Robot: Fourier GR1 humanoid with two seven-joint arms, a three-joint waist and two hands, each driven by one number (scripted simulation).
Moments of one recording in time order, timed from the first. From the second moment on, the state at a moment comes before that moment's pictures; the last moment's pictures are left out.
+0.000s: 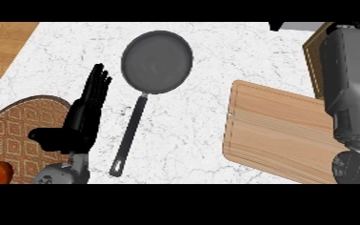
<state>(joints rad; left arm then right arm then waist) -0.11 0.20 -0.22 -1.63 0.17 0.28 -0.02 -1.12 -0.26 -0.84 -0.65 2.08 -0.40 1.24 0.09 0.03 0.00</state>
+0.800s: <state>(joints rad) -0.08 0.21 -0.20 -1.65 0.17 0.28 -0.02 -1.08 -0.20 -0.99 -0.67 2.14 -0.54 1.21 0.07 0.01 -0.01</state>
